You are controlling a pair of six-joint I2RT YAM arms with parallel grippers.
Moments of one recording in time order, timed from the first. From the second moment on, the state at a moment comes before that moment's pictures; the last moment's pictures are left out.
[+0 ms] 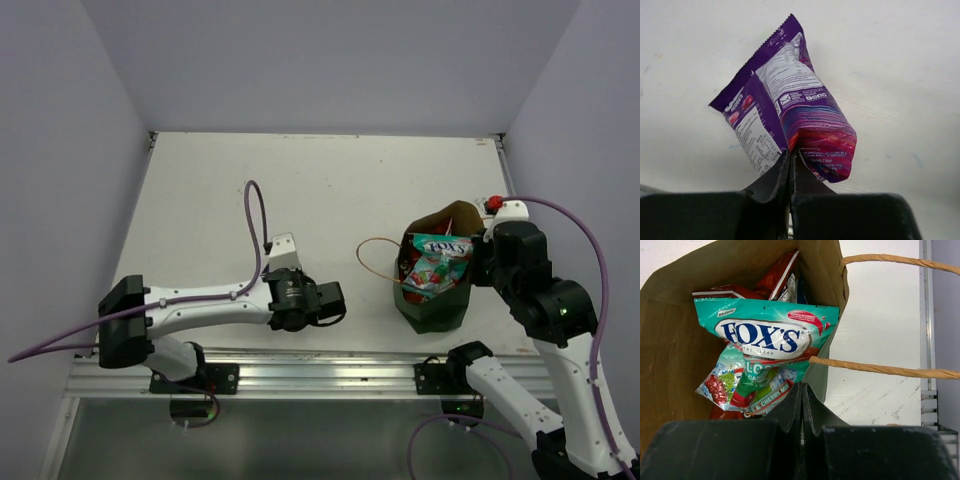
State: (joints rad) left arm -1.26 1.48 1.06 -1.19 -0.87 -1.62; right arm 0.32 0.73 1.21 -1.18 0.29 0.22
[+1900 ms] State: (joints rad) left arm -1.31 1.55 1.75 -0.46 -0.52 -0.61; right arm 0.32 0.71 1.22 -1.21 0.32 0.23
